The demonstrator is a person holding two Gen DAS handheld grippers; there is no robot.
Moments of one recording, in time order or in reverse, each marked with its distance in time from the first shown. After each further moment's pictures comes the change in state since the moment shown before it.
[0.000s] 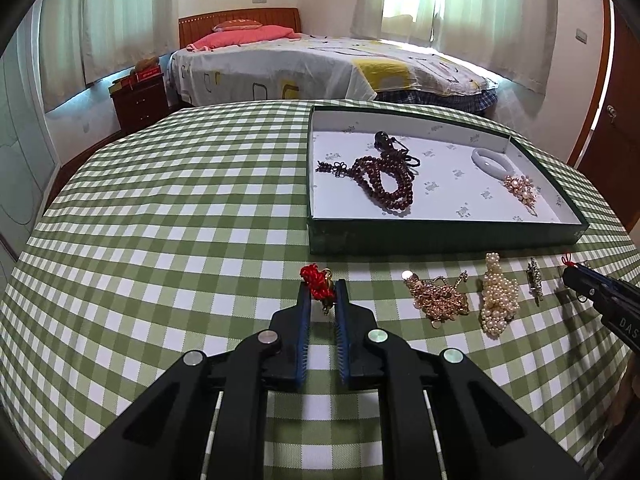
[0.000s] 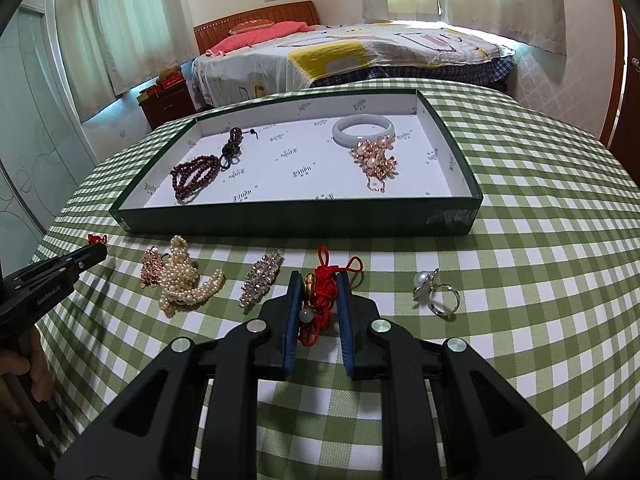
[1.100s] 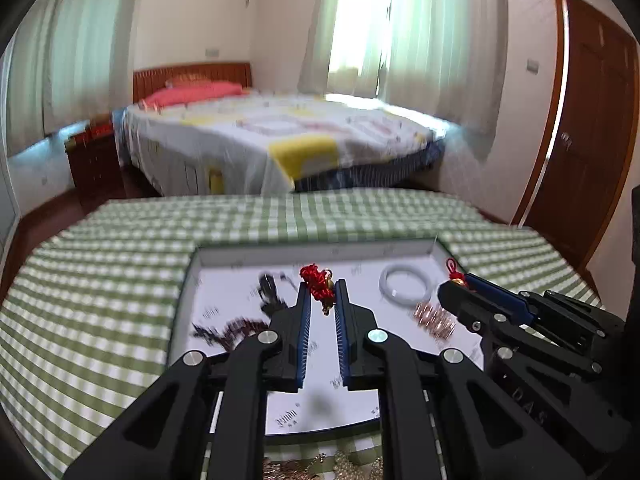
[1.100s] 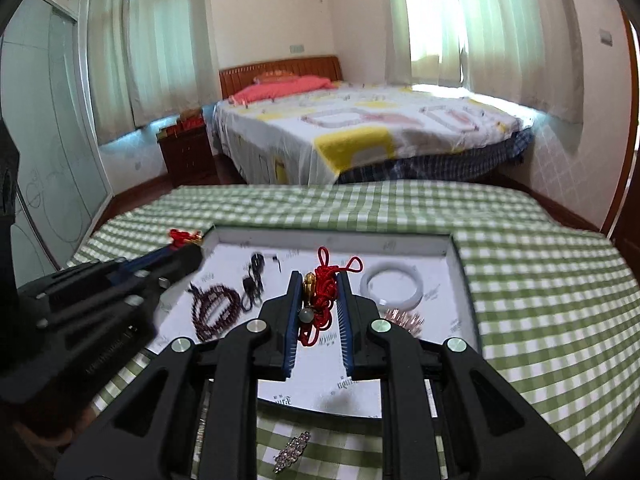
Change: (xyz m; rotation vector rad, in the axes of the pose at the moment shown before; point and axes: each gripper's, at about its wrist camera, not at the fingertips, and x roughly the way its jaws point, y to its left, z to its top) left arm 0.017 -0.091 0.105 0.056 -0.174 -0.160; right arm 0.020 0.024 0.103 -0.093 -0.159 0.023
